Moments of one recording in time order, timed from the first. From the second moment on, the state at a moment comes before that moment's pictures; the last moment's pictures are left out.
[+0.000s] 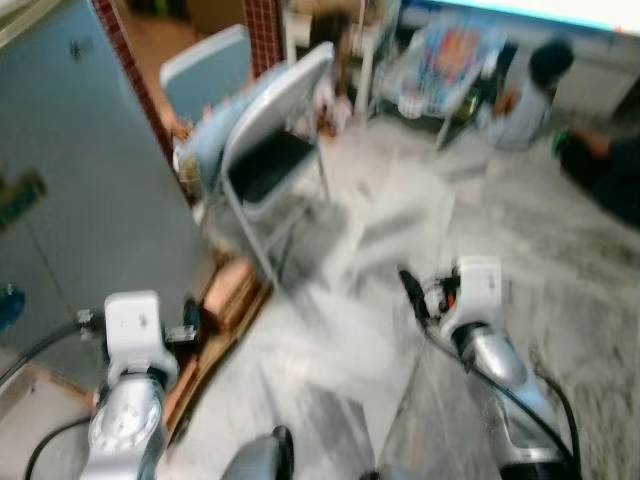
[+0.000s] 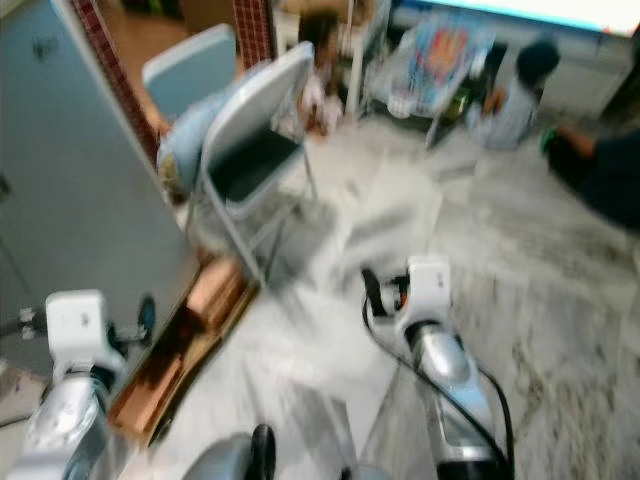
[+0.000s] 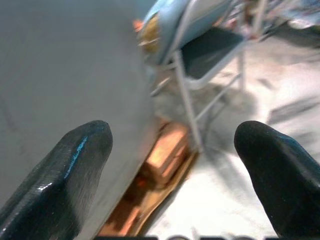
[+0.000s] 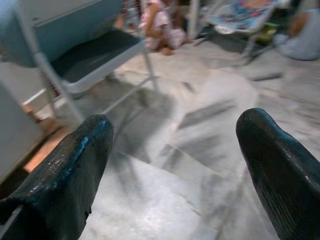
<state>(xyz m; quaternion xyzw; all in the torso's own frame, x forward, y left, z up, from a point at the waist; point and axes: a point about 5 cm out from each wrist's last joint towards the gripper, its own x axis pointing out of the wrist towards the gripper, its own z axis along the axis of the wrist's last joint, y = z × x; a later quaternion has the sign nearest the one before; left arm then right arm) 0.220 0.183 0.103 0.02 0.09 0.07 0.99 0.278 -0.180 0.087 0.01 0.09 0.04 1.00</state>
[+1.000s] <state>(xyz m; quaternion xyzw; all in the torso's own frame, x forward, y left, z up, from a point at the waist) 0.212 0.194 0.098 0.03 0.10 0.08 0.99 0.282 -0.171 0.092 0.01 0.07 0.05 1.00</state>
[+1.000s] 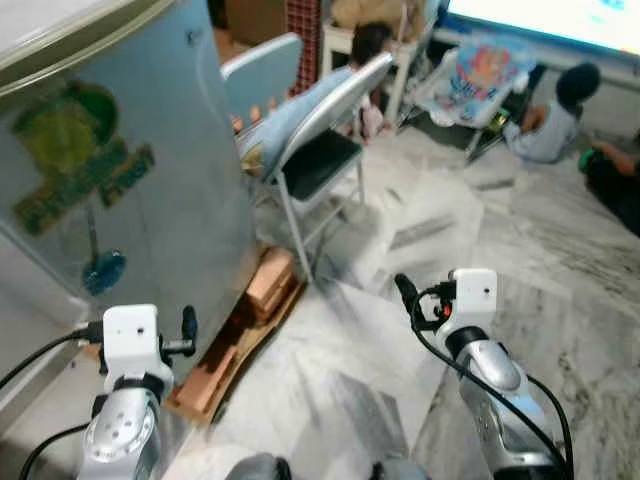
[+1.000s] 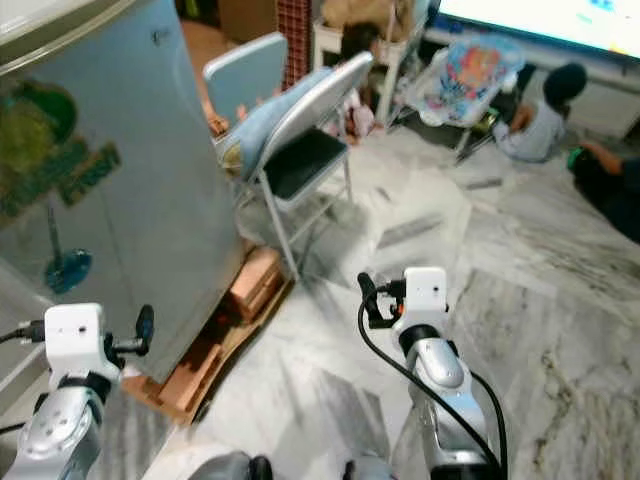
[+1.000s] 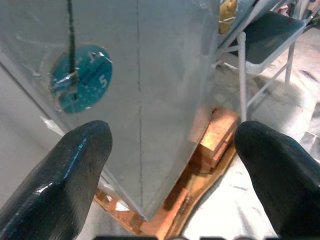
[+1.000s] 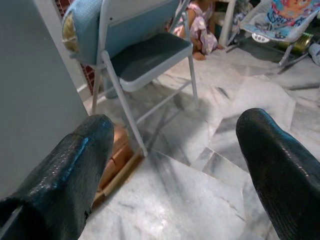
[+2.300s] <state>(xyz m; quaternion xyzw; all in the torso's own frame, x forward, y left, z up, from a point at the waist) 0.212 0.201 0.103 0.03 0.08 0.08 0.99 0.285 -0.175 0.087 0.00 0.09 0.03 1.00</state>
